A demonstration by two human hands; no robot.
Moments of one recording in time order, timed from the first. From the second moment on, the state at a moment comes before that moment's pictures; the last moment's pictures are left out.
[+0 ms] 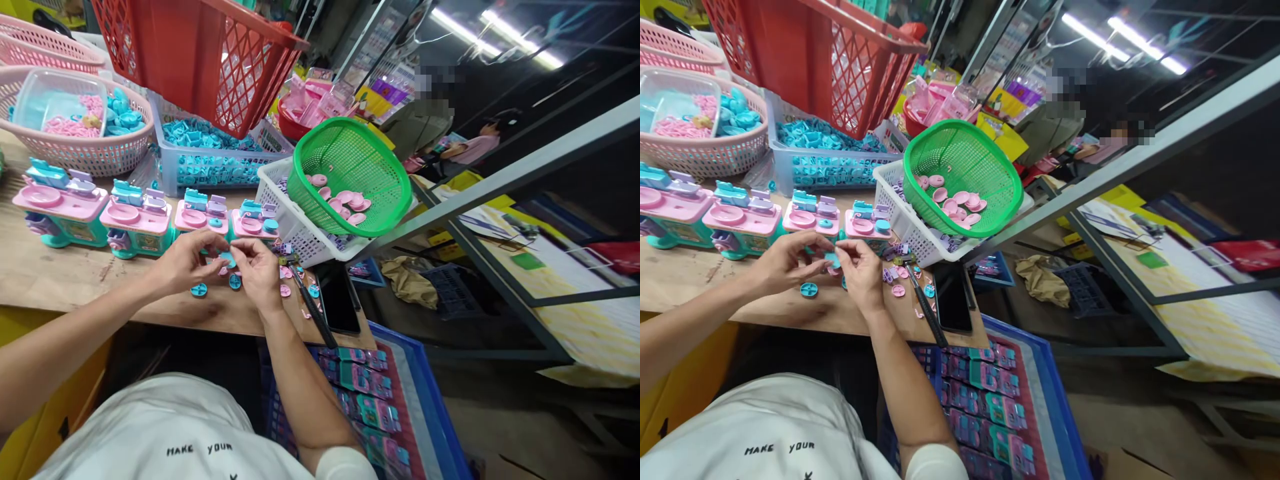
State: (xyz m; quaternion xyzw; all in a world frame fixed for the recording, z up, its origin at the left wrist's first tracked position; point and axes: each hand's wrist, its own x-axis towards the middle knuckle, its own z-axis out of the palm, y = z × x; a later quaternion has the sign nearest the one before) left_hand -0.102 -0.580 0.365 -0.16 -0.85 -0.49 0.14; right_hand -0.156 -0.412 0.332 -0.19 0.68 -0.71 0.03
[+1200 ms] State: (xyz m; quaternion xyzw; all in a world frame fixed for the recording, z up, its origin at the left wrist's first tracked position) left_hand -0.163 -0.631 0.389 -0.27 -0.94 -0.09 0.17; right_hand -0.198 -0.434 0.341 -0.41 0.83 -0.28 -0.26
